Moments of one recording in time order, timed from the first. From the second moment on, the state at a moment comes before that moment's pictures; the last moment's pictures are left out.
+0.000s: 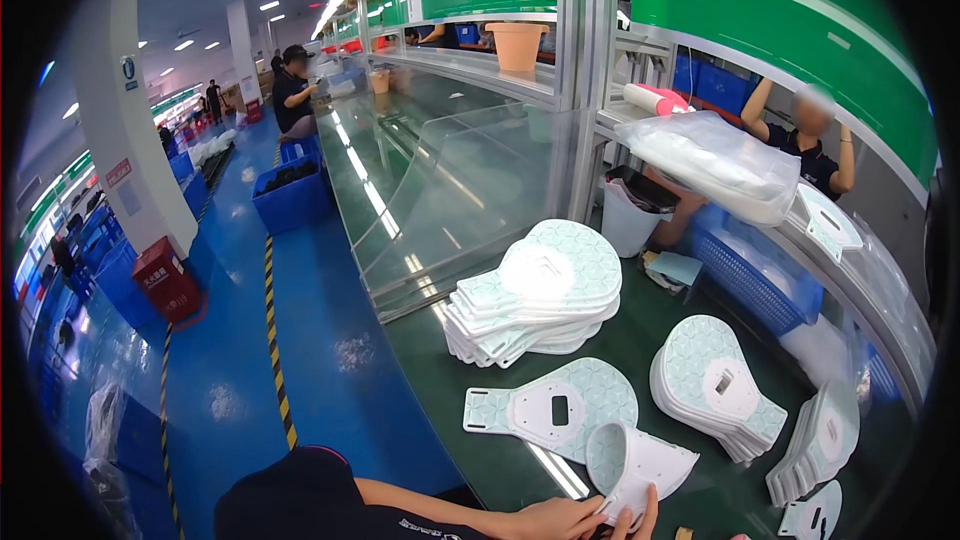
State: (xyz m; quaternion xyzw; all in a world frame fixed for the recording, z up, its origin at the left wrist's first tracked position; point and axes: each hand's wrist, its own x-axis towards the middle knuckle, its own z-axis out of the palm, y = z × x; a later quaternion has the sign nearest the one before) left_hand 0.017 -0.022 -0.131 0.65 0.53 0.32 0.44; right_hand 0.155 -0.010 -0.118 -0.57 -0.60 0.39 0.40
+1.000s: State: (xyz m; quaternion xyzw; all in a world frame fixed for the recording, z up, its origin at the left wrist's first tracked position) left_hand 0.013 -0.023 -0.141 0.58 0.46 0.39 0.54; right_hand 0.151 -0.014 -0.114 -0.58 -0.61 0.36 0.40
